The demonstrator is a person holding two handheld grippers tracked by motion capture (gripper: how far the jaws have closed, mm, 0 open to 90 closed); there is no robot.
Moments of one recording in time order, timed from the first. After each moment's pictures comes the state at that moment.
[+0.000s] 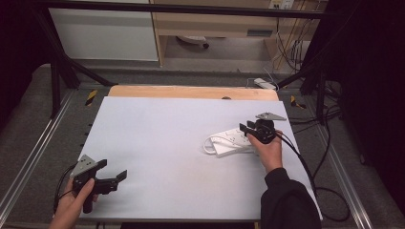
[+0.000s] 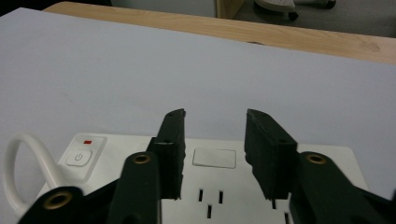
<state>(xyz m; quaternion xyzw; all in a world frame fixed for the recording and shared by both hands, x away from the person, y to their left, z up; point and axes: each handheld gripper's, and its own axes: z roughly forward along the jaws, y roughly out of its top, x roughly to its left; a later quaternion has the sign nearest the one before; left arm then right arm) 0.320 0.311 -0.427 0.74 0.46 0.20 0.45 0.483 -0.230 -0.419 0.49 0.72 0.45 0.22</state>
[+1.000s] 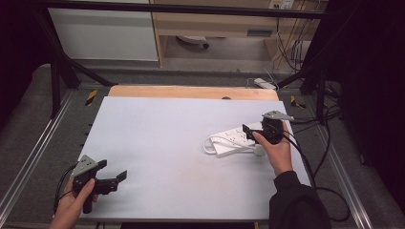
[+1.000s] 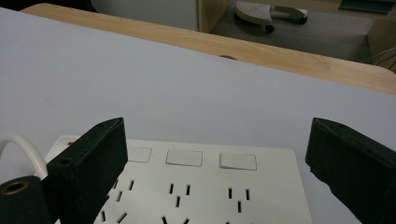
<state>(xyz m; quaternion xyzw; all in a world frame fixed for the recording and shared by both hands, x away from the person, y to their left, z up) 0.320 0.311 -0.429 0.74 0.46 0.20 0.45 0.471 -0.244 -0.399 0.48 0.72 0.43 0.27</state>
